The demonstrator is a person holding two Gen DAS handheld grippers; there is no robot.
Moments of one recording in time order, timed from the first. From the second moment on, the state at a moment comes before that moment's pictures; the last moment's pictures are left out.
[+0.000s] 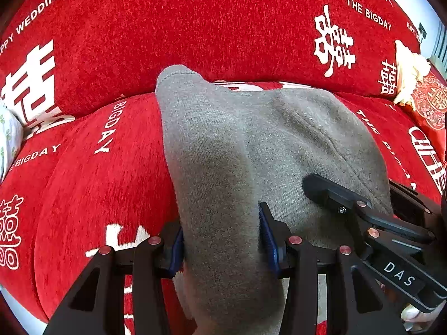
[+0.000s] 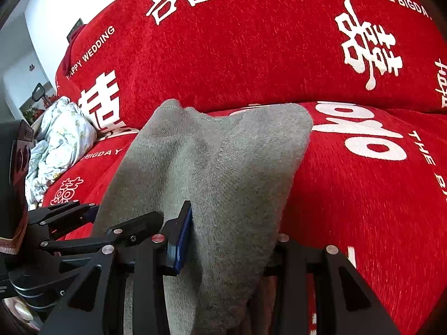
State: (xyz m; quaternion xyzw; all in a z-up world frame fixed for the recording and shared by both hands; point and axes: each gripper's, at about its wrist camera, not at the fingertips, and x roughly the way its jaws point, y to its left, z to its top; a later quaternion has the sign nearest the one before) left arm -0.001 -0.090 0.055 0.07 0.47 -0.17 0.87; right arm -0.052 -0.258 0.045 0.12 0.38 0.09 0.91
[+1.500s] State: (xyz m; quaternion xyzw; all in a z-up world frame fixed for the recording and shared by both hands) left arm -0.066 -0.032 0.054 0.03 0.46 -0.19 0.87; right arm -0.110 -0.200 0.061 0.09 0.40 0.07 0.91
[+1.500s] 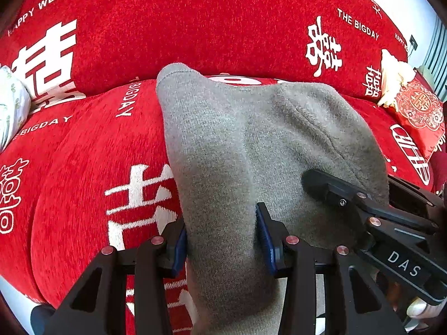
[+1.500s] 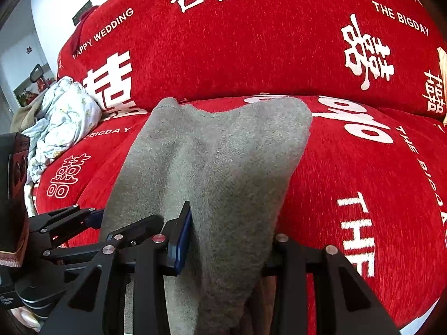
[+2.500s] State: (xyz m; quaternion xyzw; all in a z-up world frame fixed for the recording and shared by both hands) left arm -0.068 -0.004 0.050 0.00 0.45 -0.18 0.87; right arm -0.106 -0.228 0.038 0.11 0.40 0.03 0.91
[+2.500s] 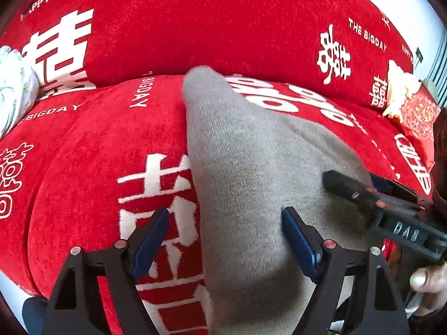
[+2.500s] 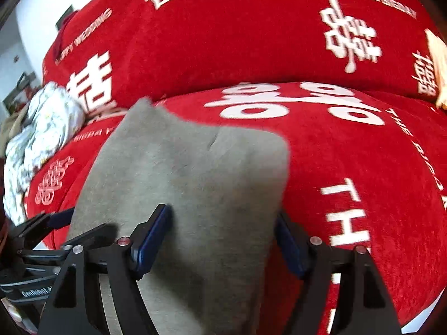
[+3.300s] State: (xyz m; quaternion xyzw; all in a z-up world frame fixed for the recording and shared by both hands) left arm -0.097 -0.020 0.083 0.11 0.40 -0.09 0.90; right arm -0.139 -0.192 0.058 0.02 0.37 0.06 0.93
